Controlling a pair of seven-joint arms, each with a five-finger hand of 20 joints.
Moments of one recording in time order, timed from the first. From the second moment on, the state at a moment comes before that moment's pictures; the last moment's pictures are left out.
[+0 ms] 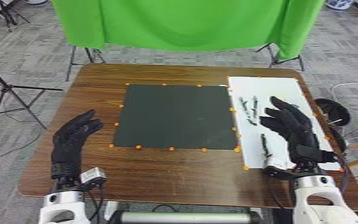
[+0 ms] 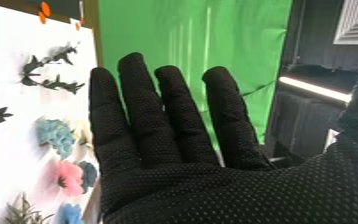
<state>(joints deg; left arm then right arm) 125.3 -76.3 -92.4 -117.7 68.4 12.7 22.4 -120.5 -65.0 90.6 -117.2 -70.2 12.1 -14.9</state>
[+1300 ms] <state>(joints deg) 126.7 -76.4 -93.3 -118.4 69.3 13.0 22.3 -119.6 -55.5 84.2 -126.2 -133.6 14.6 29.4</state>
